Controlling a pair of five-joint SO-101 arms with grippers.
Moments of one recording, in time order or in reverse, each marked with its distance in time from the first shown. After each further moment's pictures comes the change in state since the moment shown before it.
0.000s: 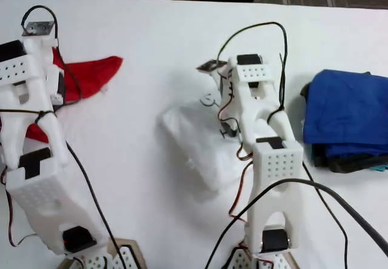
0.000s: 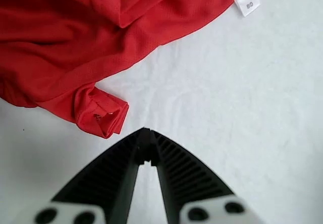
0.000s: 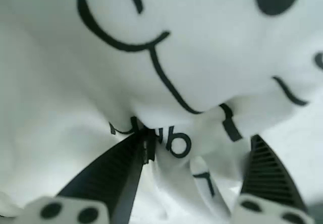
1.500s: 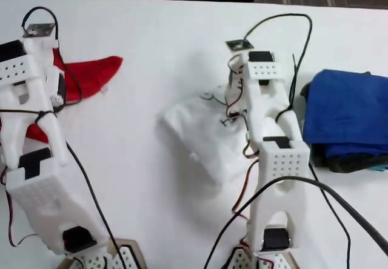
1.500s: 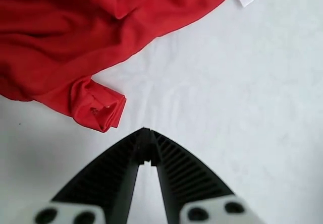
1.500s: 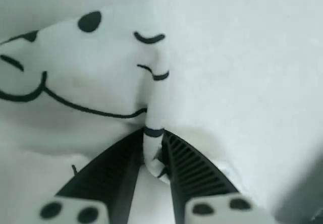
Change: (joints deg) left arm 0.0 0.0 0.0 1.6 0.0; right arm 2.8 -4.3 -2.6 -10.5 -19.3
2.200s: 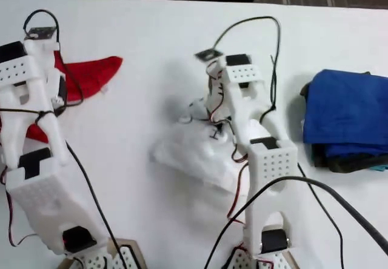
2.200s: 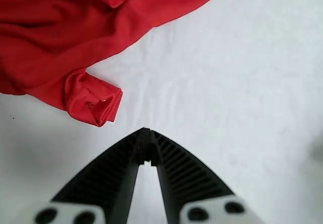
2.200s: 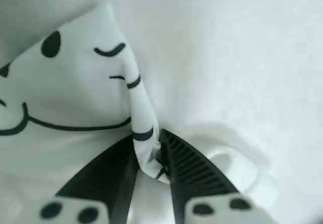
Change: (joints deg) left arm 0.0 0.0 0.5 1.1 0.0; right arm -5.5 4.4 -0.2 1.9 0.4
